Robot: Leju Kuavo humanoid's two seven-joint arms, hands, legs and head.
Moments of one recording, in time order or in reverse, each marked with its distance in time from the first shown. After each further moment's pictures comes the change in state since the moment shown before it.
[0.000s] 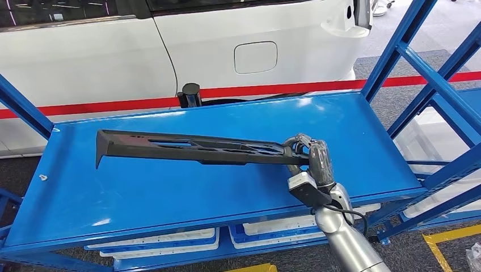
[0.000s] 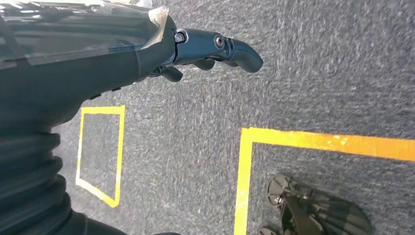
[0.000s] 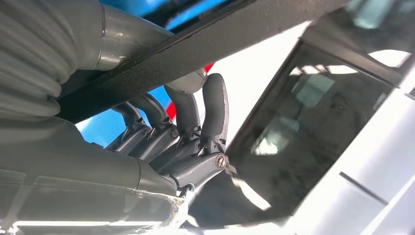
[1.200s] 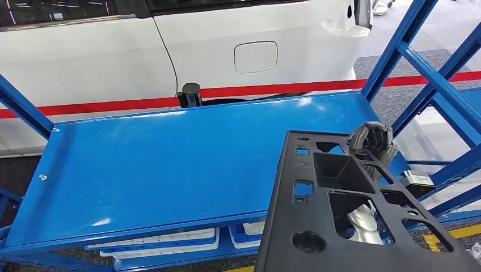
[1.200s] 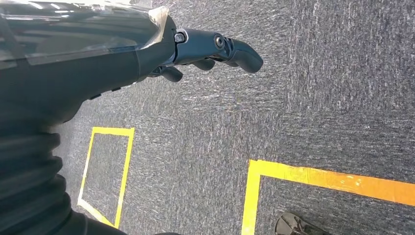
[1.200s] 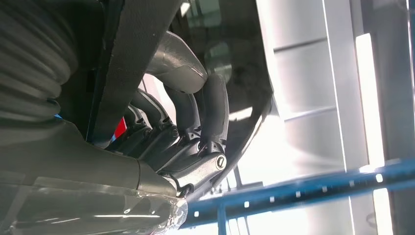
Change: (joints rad) left arm 0.000 0.000 -0.010 0.000 -0.043 0.120 0.052; right arm 0.083 0.065 -0.188 -0.259 -0.635 -0.086 -0.163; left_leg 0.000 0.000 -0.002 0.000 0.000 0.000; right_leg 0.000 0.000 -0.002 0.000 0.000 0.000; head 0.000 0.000
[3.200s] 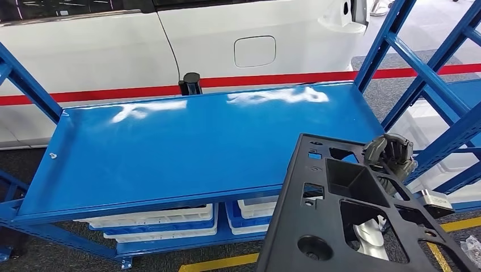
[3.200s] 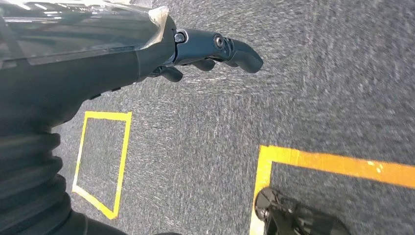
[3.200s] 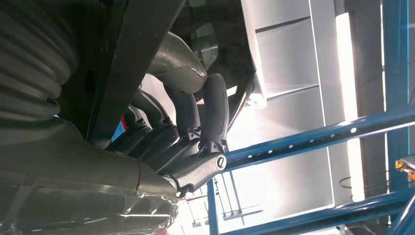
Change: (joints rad) left arm -0.003 0.009 0.015 0.004 0.033 -0.050 -0.040; right arm 0.094 0.025 -0.053 -0.122 0.039 -0.063 -0.018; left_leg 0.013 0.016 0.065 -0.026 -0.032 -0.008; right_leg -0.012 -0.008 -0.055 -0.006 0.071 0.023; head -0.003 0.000
